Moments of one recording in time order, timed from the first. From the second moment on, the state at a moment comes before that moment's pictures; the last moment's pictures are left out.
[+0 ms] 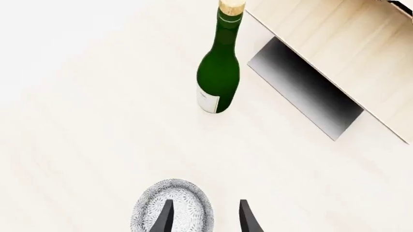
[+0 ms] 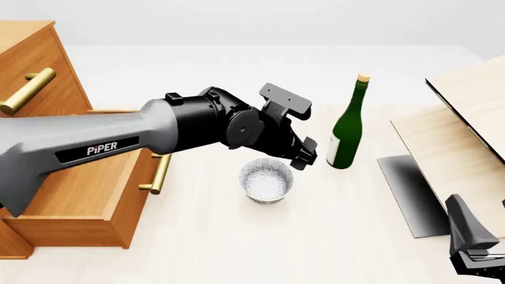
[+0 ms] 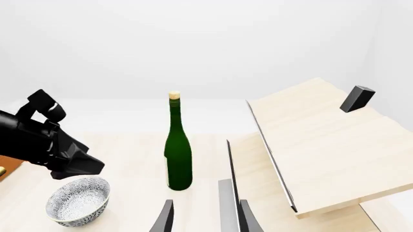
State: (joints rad) left arm -0.81 1.88 -1.45 0.41 -0.05; right arm 0.01 0.05 0.00 -0.04 0.00
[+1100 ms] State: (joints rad) left arm -0.83 1.97 -1.40 0.38 -0.16; right arm 0.01 0.05 0.00 -0.04 0.00
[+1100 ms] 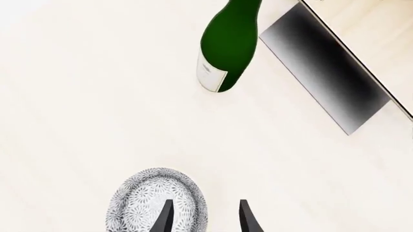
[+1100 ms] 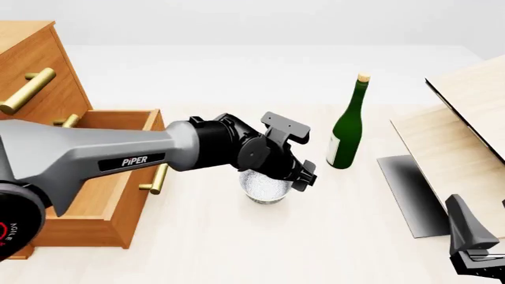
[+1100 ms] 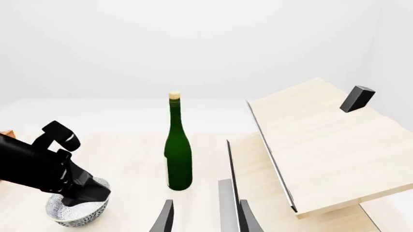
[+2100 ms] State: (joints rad) left arm -0.81 2.04 -1.38 0.33 -0.21; right arm 0.01 0.05 0.00 -0.04 0.00
